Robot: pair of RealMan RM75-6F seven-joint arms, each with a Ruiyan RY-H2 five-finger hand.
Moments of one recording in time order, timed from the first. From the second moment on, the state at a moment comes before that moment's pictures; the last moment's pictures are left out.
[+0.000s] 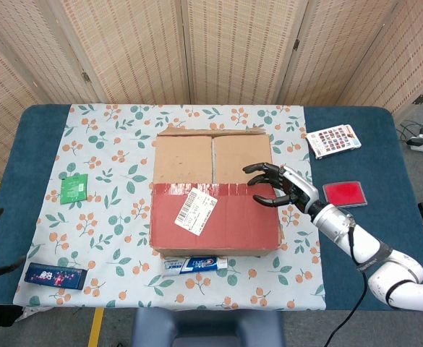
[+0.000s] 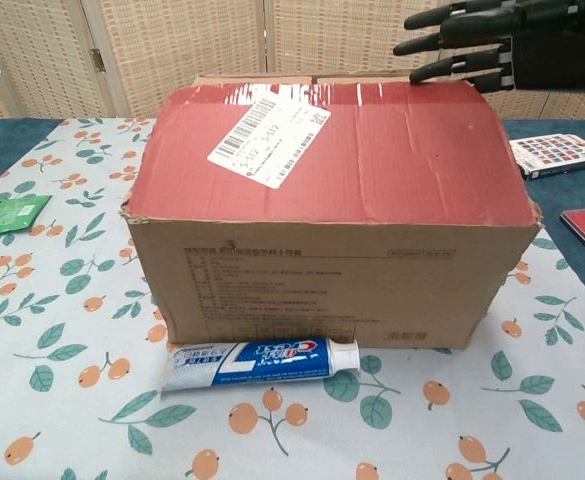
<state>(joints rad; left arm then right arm) -0.09 -1.13 -0.11 -1.57 1.37 1.47 0.04 0.68 -1.04 0.34 -1.70 -1.52 0.64 1.46</state>
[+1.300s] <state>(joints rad) -0.10 -1.15 -0.10 -1.58 1.41 1.49 0.08 0.52 -0.63 0.00 -2.26 -2.04 1.05 1.36</state>
